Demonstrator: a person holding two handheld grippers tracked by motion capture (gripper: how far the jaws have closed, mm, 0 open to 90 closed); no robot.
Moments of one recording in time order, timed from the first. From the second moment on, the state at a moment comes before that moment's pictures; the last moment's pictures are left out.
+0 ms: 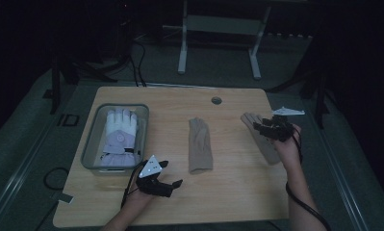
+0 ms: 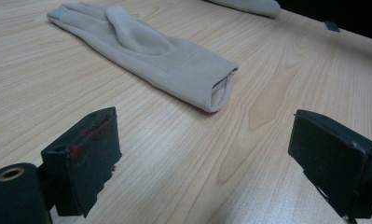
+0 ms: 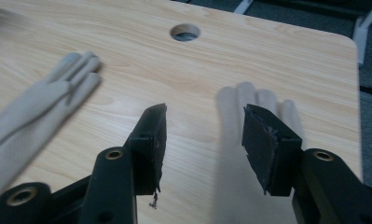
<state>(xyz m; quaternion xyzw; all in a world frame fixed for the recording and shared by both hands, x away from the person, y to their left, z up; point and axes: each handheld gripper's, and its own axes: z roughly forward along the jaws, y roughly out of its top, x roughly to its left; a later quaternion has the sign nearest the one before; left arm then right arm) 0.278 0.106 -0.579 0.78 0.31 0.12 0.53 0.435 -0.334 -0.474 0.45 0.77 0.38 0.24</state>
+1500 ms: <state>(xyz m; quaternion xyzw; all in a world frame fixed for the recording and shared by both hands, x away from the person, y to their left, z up) 0.274 0.104 -0.570 0.77 0.30 0.14 0.54 0.407 -0.292 -0.487 0.59 0.66 0.40 0.24</state>
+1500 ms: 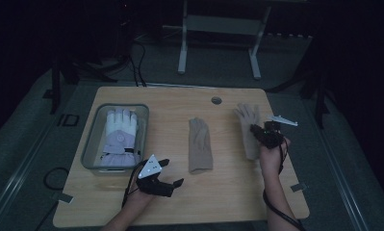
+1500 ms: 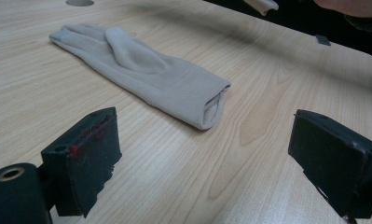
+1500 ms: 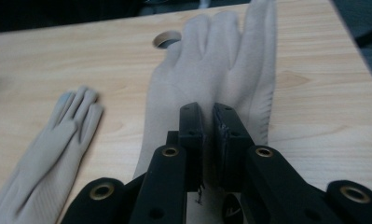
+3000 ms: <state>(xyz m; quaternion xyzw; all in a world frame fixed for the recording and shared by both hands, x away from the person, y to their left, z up) 0.270 0.106 -0.572 0.78 0.29 0.14 0.54 0.431 -0.329 -0.536 0.44 0.81 0.34 0.19</state>
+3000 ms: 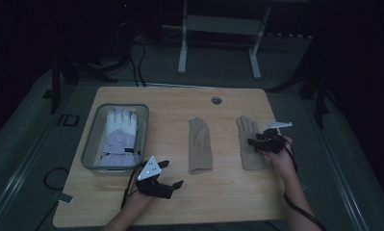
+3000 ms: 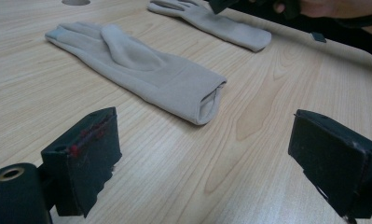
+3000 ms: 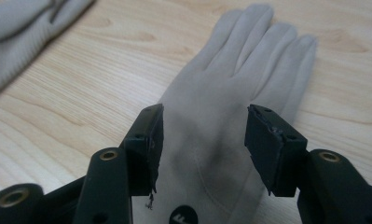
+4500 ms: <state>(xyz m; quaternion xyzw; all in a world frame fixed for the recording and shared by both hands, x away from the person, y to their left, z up) 0.270 0.108 -0.572 0.77 0.30 0.14 0.54 0.413 -0.287 -0.468 0.54 0.71 0.38 0.24</state>
